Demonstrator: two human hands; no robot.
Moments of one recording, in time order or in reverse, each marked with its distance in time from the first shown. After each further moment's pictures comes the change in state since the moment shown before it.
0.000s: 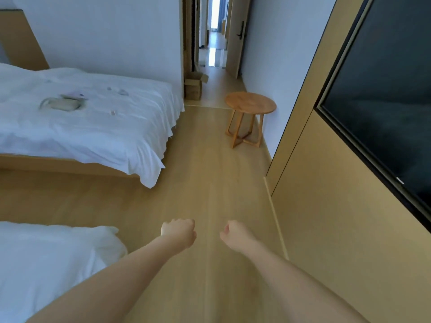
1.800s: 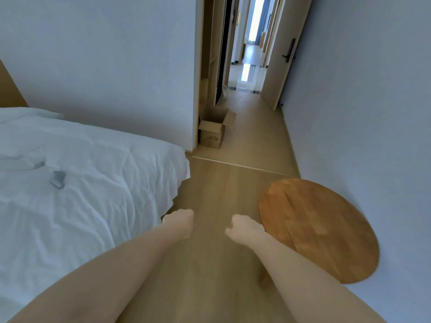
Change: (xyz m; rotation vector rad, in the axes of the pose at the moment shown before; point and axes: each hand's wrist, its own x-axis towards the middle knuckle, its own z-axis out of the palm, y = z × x) left_hand 1.309 -0.211 -0.497 -0.200 0.011 -0.178; right_hand 1.223 -0.257 -0.656 -0.286 -0.002 -0.186
